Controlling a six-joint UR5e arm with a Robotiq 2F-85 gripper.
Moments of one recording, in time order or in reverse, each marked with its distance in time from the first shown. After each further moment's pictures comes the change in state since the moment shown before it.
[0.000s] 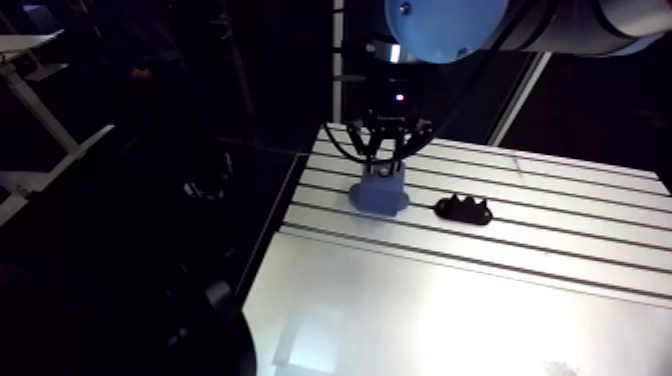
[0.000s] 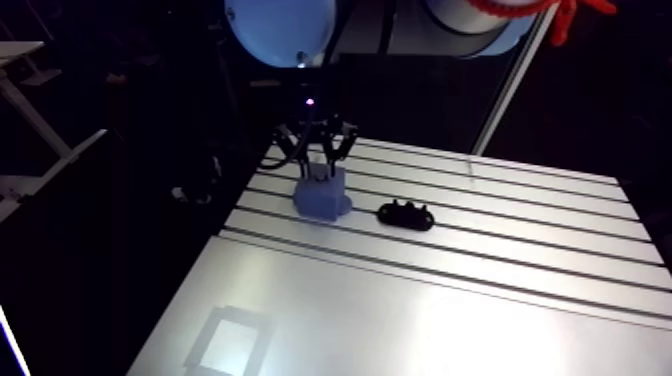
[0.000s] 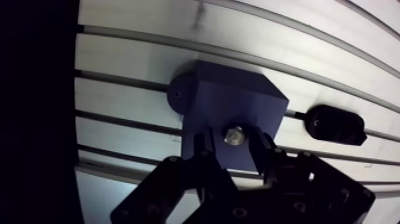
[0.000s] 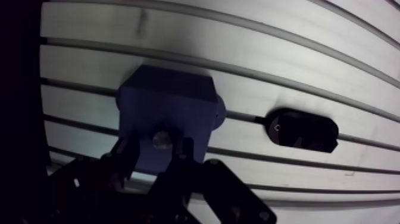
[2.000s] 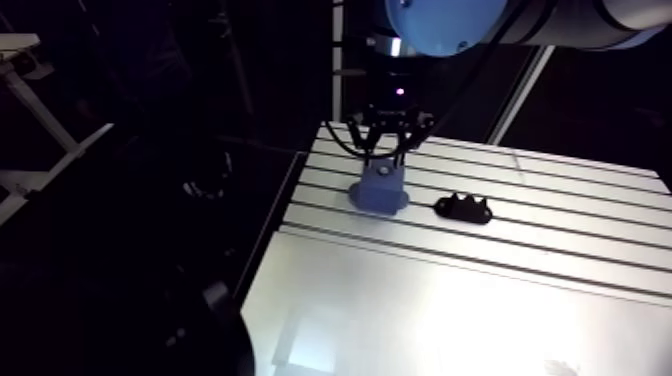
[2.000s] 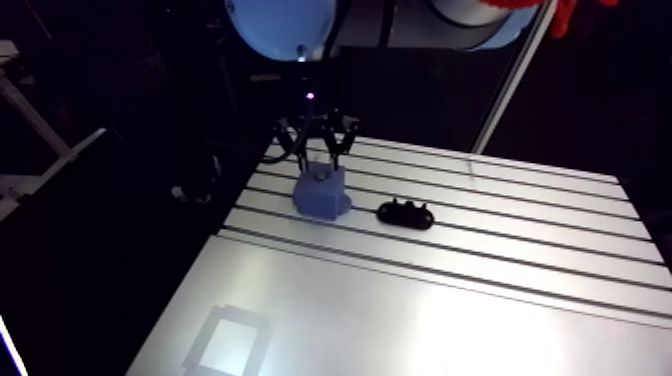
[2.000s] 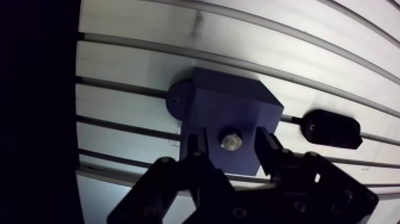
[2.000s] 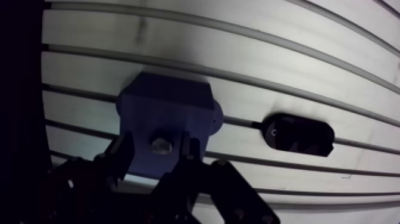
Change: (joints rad) arm -0.001 0.005 -0.014 -0.003 -0.003 0.000
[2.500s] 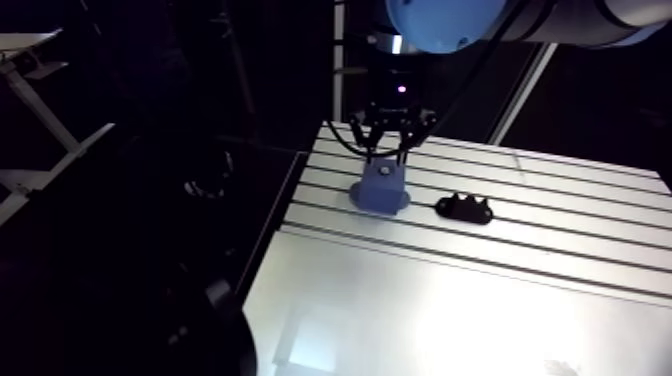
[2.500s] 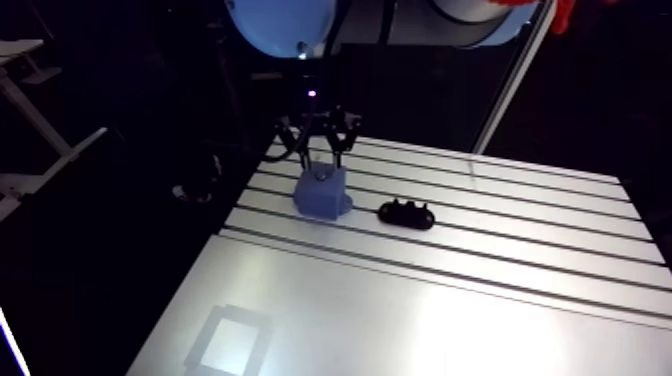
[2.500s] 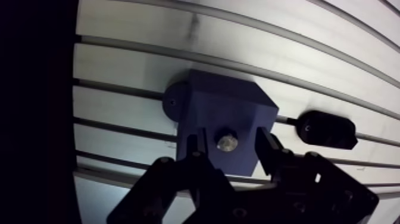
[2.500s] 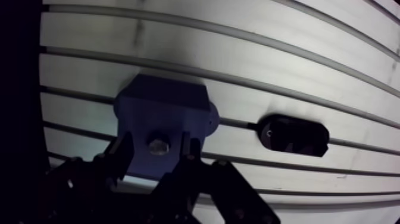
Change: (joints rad) arm 0.003 0.000 -0.006 0.000 -0.016 0.000
